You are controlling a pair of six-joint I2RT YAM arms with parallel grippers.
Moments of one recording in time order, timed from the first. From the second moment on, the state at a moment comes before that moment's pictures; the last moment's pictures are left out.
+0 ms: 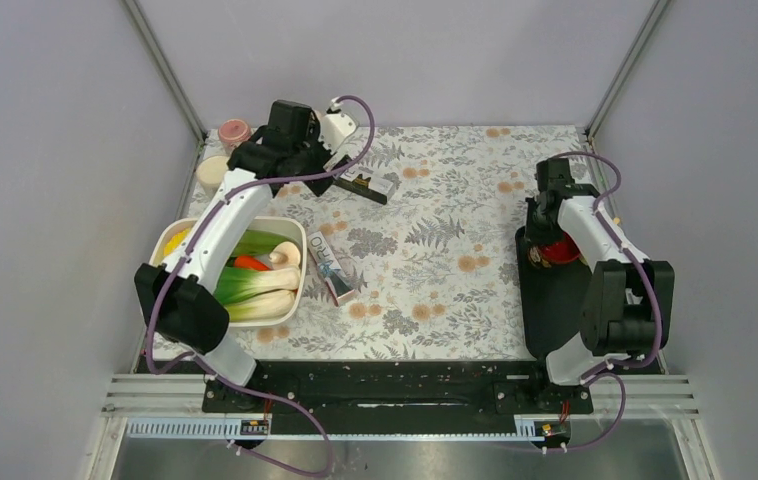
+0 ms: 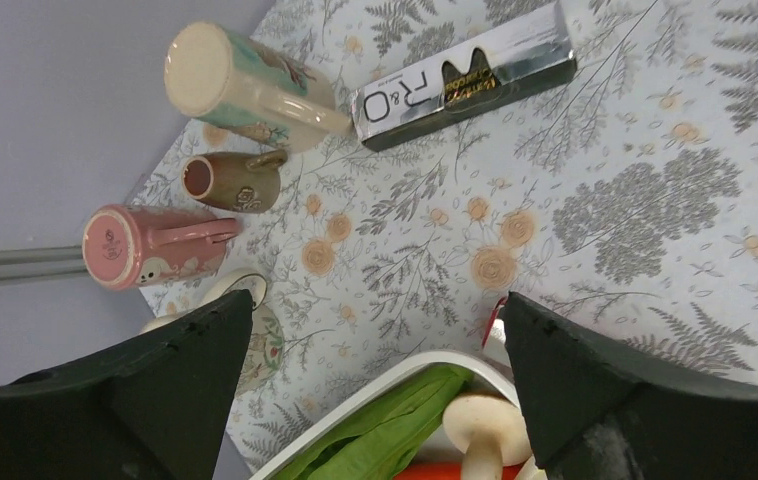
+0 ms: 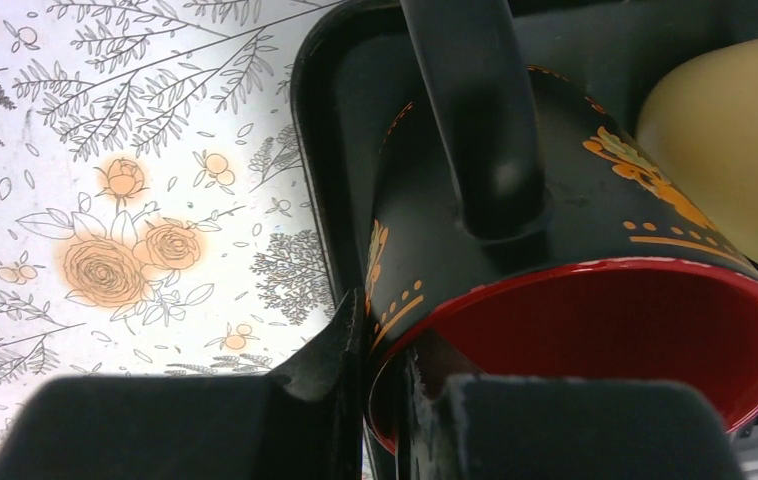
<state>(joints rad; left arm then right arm) -0.37 1.60 1.66 -0.73 -0.01 0.54 0.01 1.56 1.16 -0.75 0.14 0.14</state>
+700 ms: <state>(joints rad) -0.33 1.99 1.69 -0.47 -0.18 1.26 -0.02 1.51 1.19 -0.71 0.06 0.11</state>
